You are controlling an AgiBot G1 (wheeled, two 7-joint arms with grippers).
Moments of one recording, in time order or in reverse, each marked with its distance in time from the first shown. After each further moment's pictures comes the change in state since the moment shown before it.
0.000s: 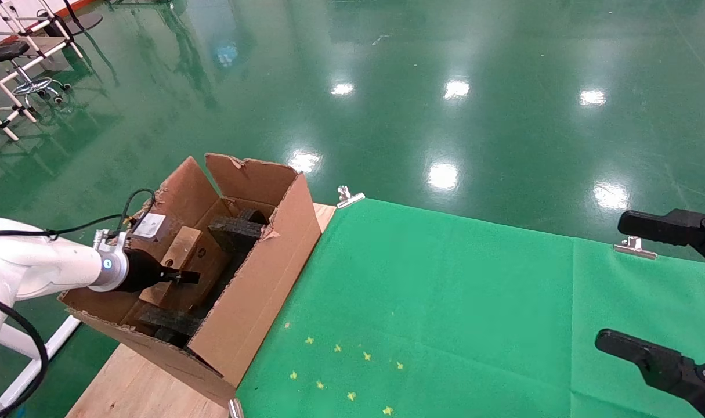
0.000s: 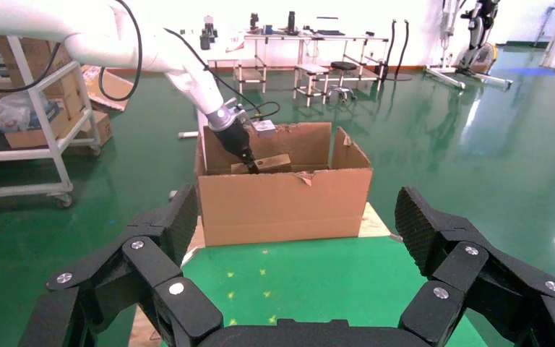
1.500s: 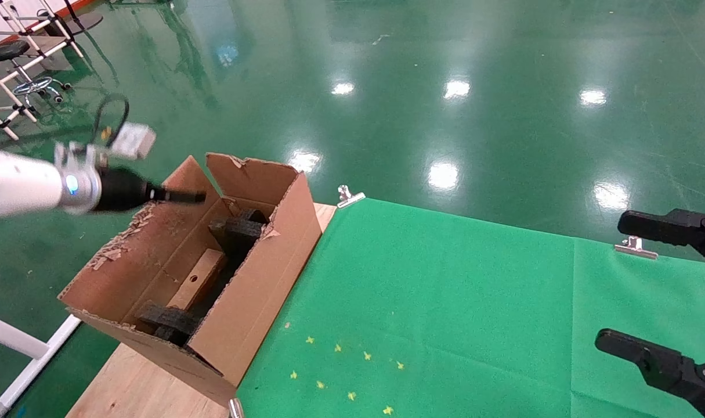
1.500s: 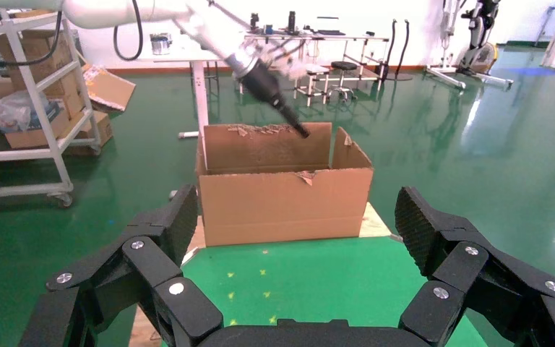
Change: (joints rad) left arm -0.206 -0.133 -0.028 -0.272 -0.046 0.207 -0.033; right arm 0.000 0.000 0.000 0.000 0.000 0.000 0.000
